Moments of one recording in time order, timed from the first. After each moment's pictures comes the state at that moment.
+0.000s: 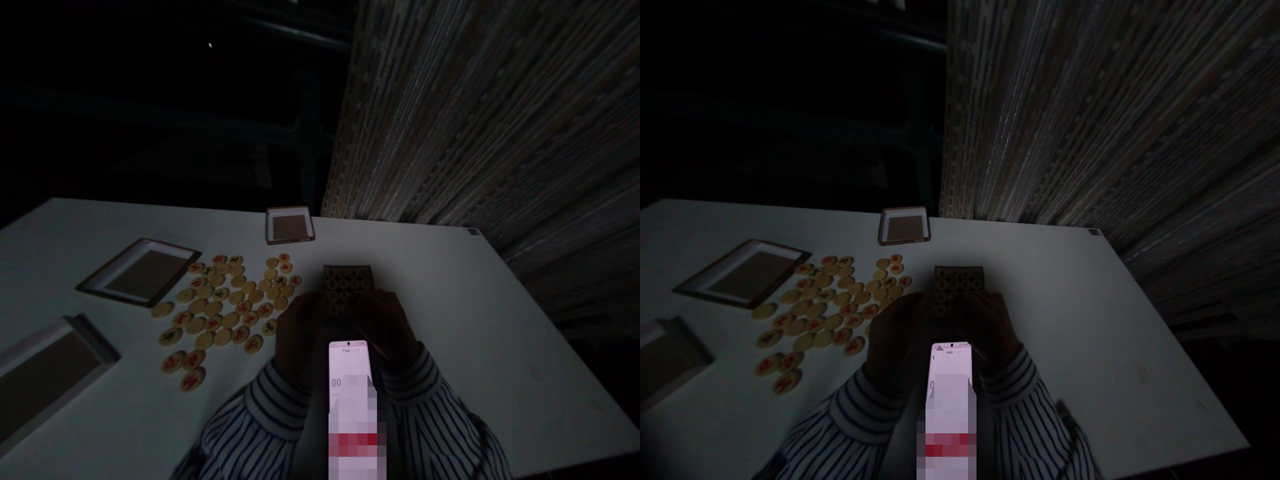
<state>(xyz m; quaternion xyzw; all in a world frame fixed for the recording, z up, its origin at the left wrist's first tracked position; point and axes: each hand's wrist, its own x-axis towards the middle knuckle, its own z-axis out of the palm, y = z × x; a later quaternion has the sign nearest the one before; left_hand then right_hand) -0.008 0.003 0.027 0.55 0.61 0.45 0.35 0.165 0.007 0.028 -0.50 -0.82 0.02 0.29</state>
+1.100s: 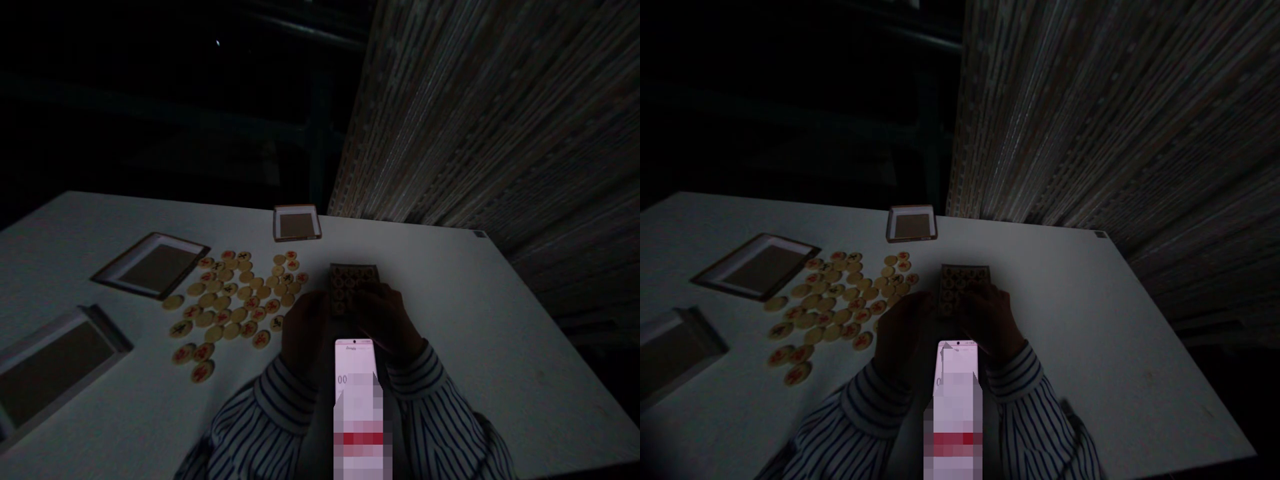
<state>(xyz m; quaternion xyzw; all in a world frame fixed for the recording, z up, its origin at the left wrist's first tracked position) -0.009 0.003 0.021 0.55 0.63 0.45 0.31 0.163 0.019 0.021 -0.52 -0.83 -0.01 0.20</state>
